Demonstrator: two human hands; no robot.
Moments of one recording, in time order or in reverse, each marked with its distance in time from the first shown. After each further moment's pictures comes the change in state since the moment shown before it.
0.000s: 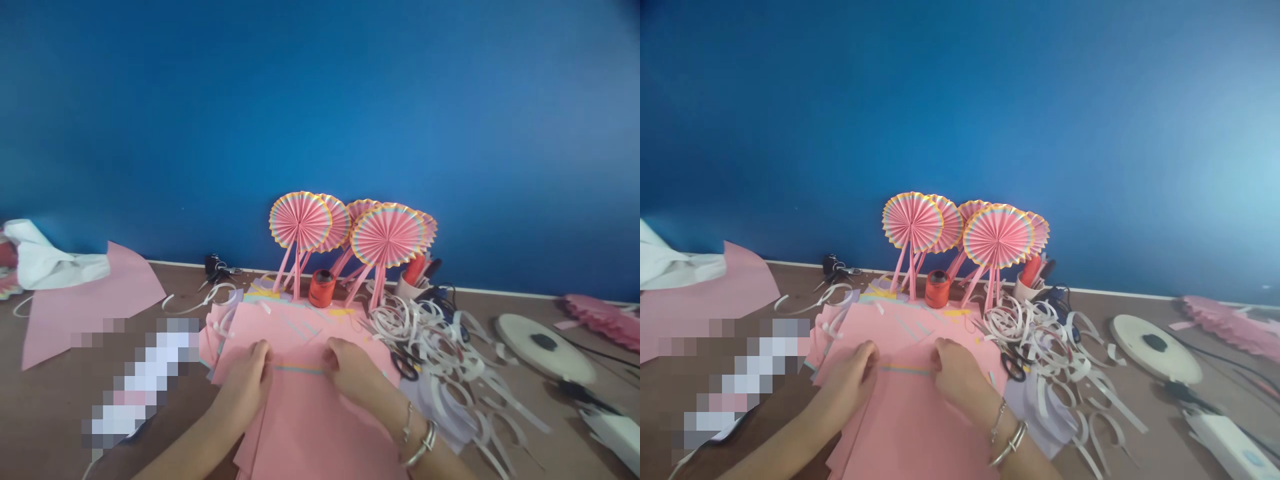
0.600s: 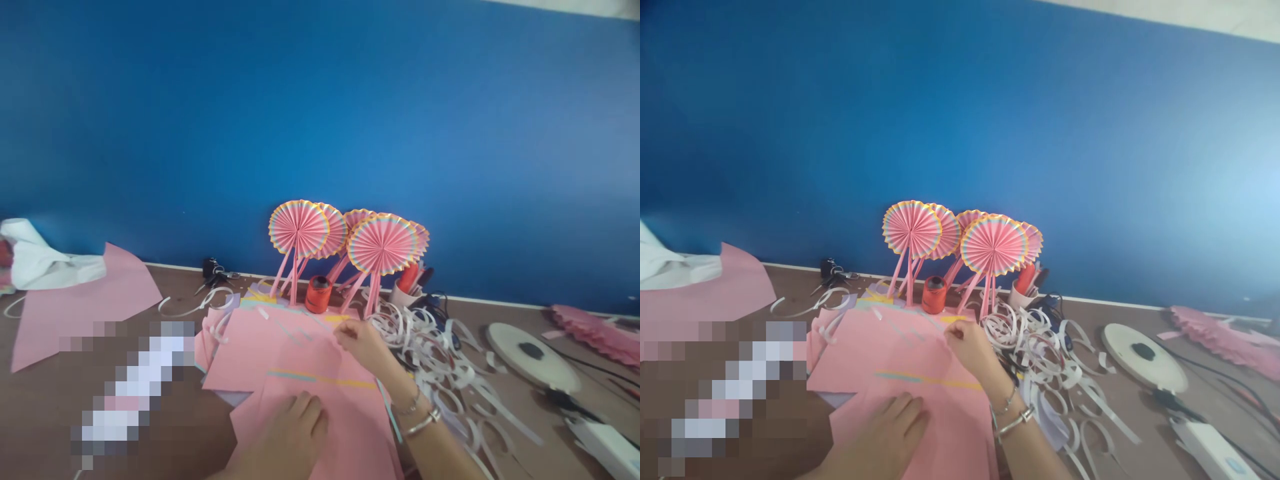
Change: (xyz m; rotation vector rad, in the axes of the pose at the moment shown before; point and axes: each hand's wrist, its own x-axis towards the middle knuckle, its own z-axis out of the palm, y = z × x) left_hand -0.032 0.051 0.042 0.402 -0.132 0.756; right_hand 0.024 0.021 -0.037 0.291 0.166 0.031
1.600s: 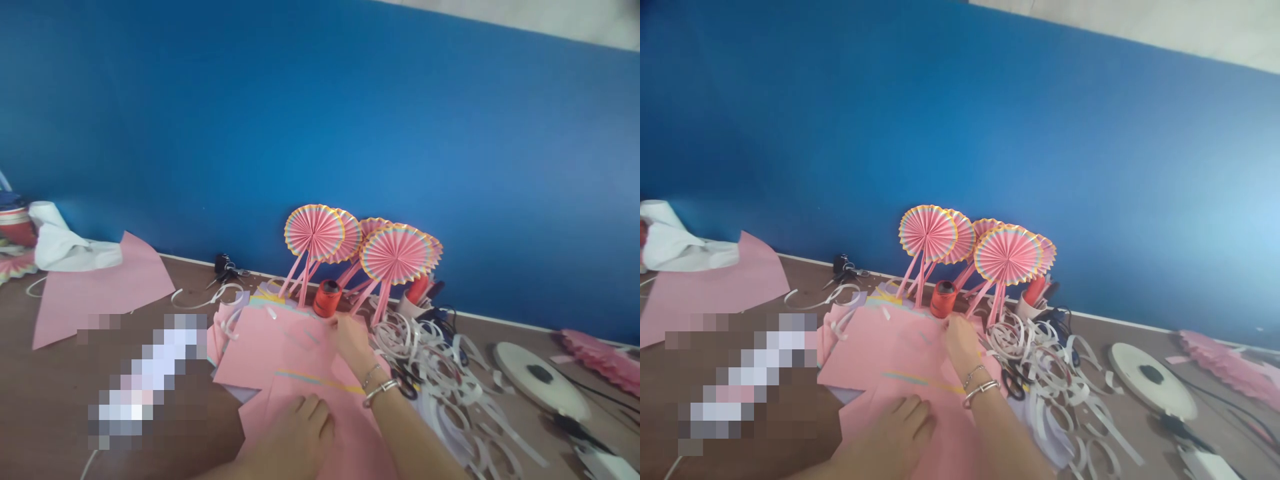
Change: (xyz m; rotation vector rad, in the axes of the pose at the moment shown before) left_hand 0.004 0.000 0.007 0.023 0.095 0.001; right_hand 0.039 -0.007 0.036 -0.476 0.110 0.075
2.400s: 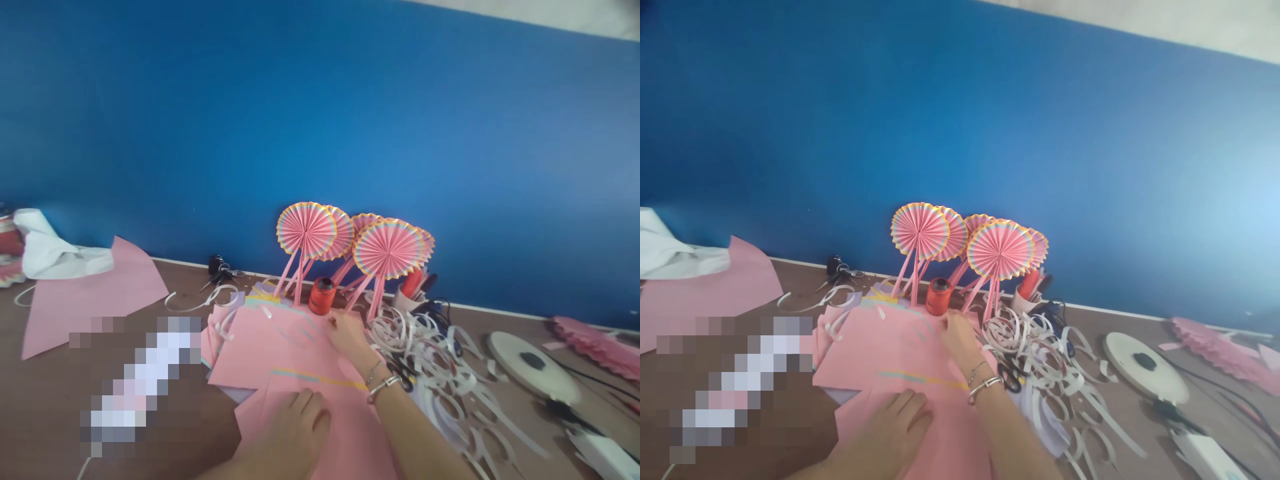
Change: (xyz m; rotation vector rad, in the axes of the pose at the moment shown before) left_hand -0.005 -0.001 -0.002 -0.061 -0.011 -0.032; right_hand 0.005 0.013 0.005 0.136 0.062 -0.110
